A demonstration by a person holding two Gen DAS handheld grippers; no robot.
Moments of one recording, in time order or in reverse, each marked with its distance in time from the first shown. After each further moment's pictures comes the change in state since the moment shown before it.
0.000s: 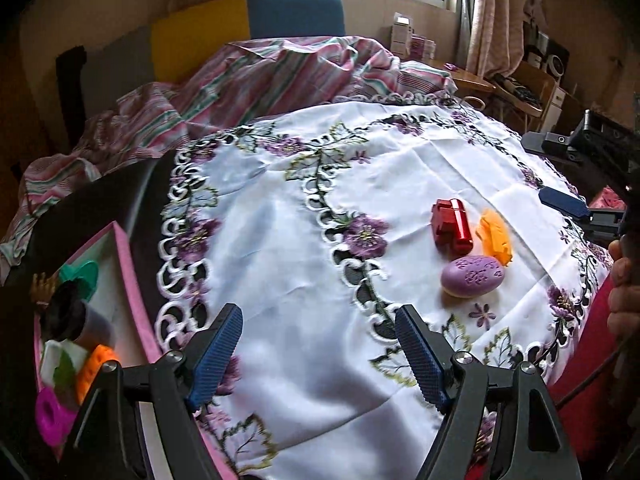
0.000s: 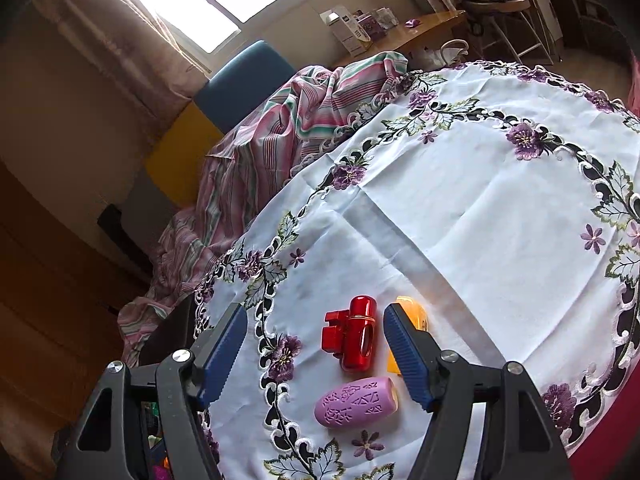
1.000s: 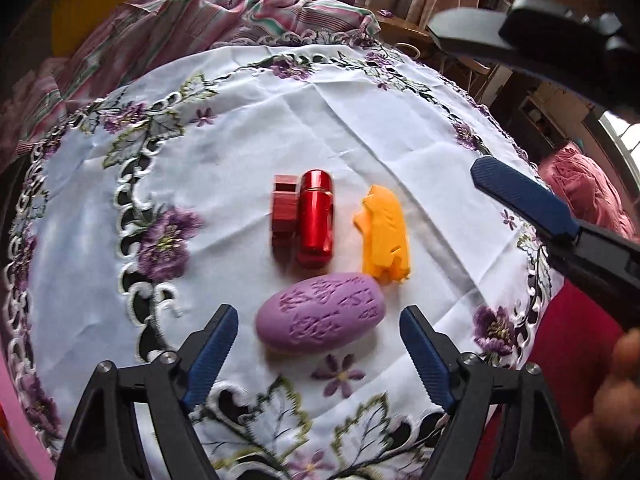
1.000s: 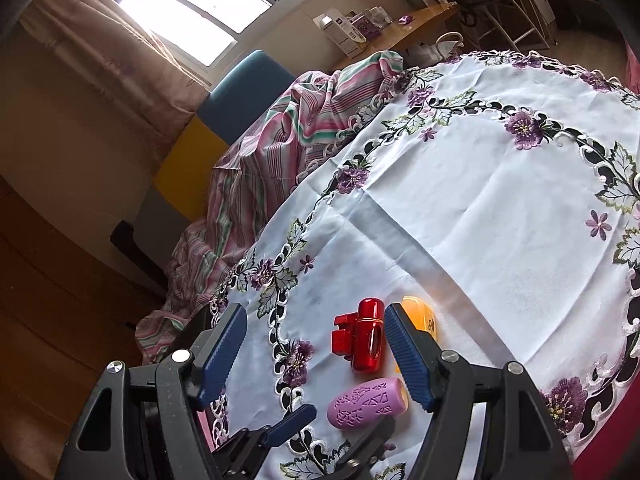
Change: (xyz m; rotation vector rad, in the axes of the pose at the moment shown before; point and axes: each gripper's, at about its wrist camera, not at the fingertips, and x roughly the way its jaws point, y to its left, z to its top) left arm 0.079 -0.119 0.036 0.053 0.205 -0.251; right arm -0.004 -0.010 0.001 0.065 -0.019 0.057
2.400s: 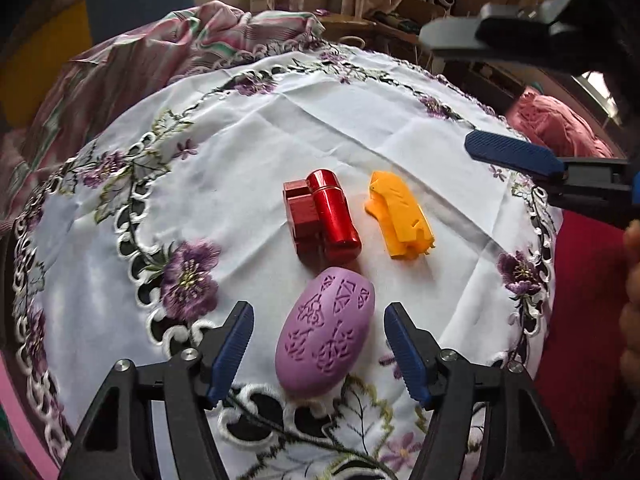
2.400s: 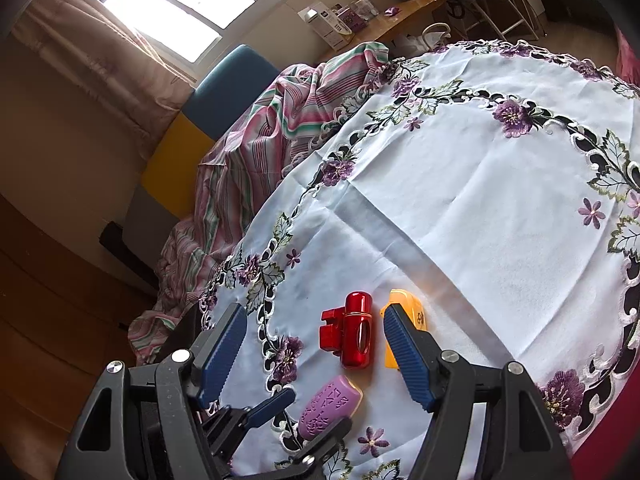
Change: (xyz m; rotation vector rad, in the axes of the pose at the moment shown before) left arm 0.002 0.025 -0.003 0.271 -0.035 -0.045; right arm 0.005 -0.004 0.000 0.030 0.025 -0.044
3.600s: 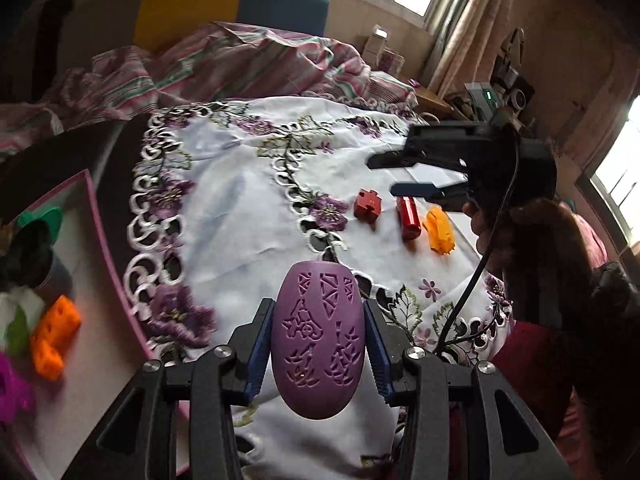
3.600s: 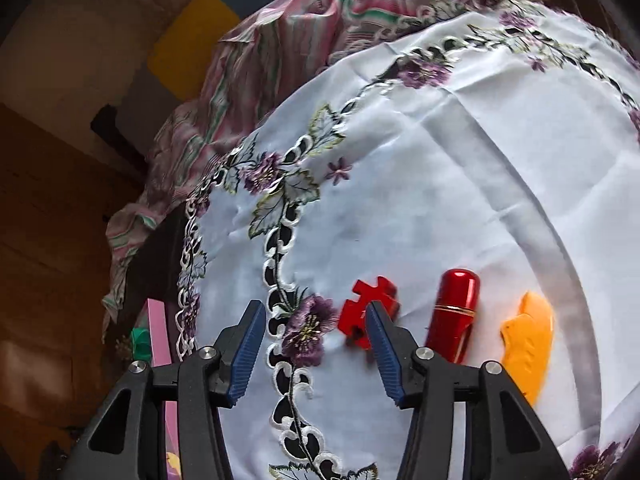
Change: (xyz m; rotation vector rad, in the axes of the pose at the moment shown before) left arm -0.128 0.067 -0.113 -0.391 -0.187 0.041; right arm 0.120 0.044 -0.007 -0.205 0.380 -0.033
